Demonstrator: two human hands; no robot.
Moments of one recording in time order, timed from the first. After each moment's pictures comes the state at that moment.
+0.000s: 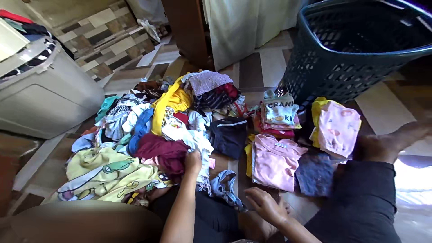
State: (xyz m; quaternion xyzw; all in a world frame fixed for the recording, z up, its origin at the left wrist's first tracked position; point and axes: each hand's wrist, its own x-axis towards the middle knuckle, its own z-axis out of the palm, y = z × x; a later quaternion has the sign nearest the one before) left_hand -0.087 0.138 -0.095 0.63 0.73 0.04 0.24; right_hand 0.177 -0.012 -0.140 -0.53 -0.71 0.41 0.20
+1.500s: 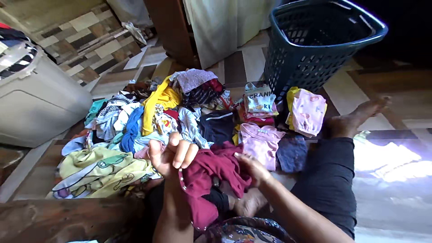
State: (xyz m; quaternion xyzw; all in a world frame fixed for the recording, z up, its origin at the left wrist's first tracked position) left_hand -0.068 0.058 0.047 0.38 -0.15 0.52 0.75; right_hand 0.150 0.004 -0.028 -0.39 -0.27 0.70 0.53
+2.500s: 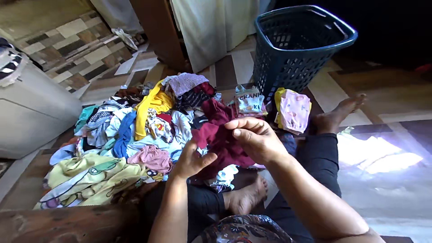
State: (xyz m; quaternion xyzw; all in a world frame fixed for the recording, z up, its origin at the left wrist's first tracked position) left_hand -0.036 0.052 0.032 0.75 0.27 0.46 0.39; right_hand 0.176 0.015 0.082 -0.24 -0.49 0.57 0.61
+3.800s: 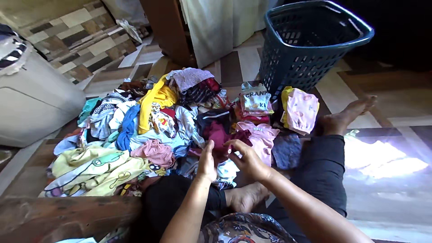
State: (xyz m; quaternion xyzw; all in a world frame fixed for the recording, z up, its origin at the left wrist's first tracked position) left_hand 0.016 0.031 -0.005 0.30 0.47 0.49 0.67; right_hand 0.164 0.019 -0.027 -0.42 -0.74 0.27 0.45
